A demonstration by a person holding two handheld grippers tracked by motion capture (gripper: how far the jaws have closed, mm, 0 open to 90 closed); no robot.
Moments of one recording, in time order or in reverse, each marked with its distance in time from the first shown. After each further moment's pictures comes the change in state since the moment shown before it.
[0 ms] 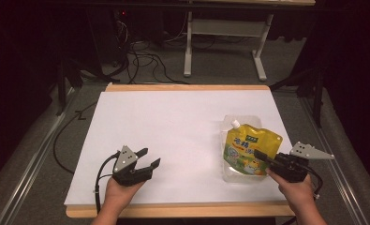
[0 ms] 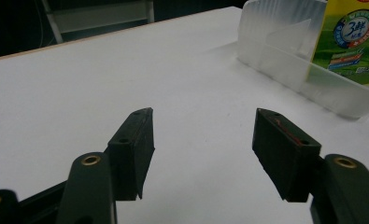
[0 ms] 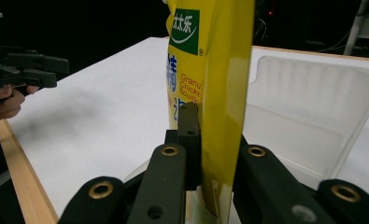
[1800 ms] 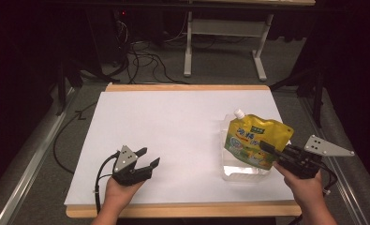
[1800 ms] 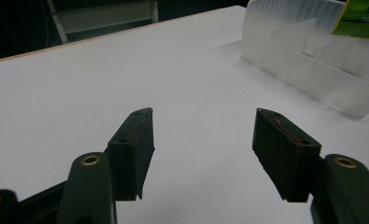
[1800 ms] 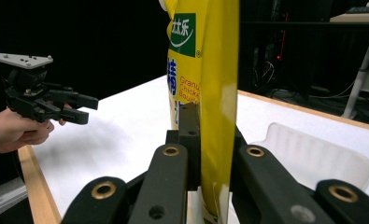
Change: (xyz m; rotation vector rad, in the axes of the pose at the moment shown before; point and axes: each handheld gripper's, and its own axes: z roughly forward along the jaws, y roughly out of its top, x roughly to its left) left arm 0.000 0.000 0.001 0.002 0.016 0.007; right arm 0.016 0.041 -0.022 -0.122 0.051 -0.089
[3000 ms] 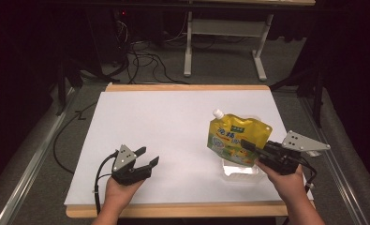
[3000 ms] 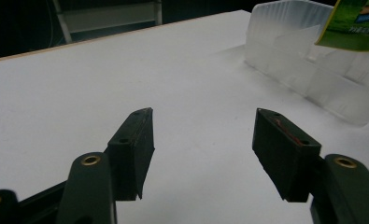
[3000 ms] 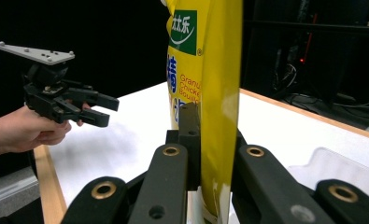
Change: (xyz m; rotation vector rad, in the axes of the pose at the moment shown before) left arm 0.002 0.001 -0.002 -0.013 0.014 -0.025; right arm 0.022 0.012 0.037 0.010 0.070 -0.052
